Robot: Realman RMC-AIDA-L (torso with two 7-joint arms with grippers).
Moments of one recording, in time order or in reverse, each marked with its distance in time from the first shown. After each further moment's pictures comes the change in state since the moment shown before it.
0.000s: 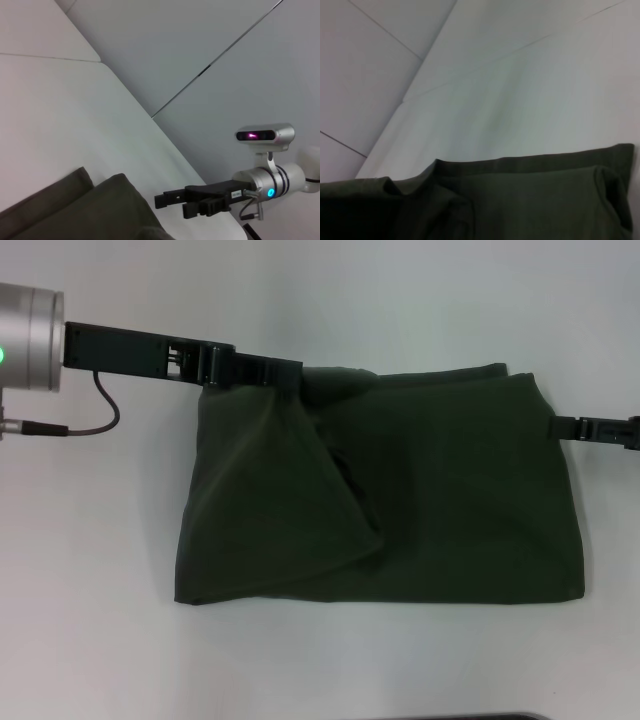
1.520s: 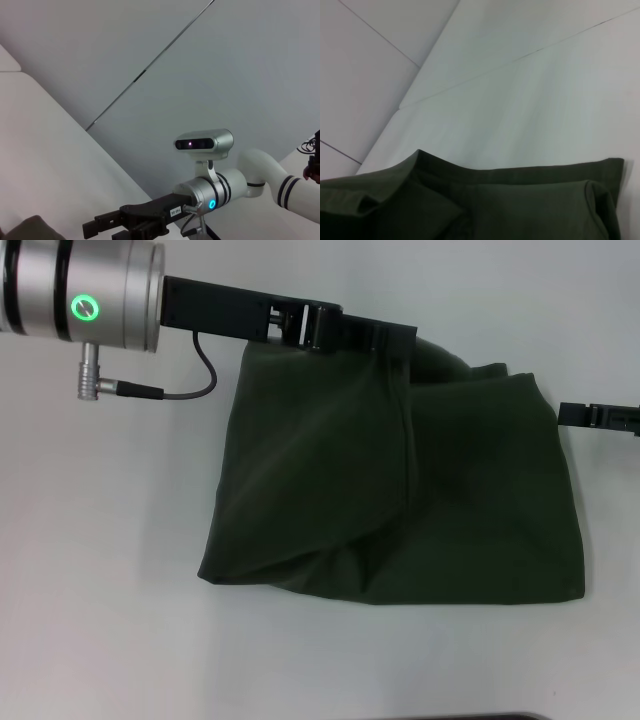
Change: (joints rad) left arm -0.114 -0.036 0.082 -0.077 -0.125 -0.032 0.004; right arm 0.005 -0.011 0.015 -0.011 0.002 0.000 0.003
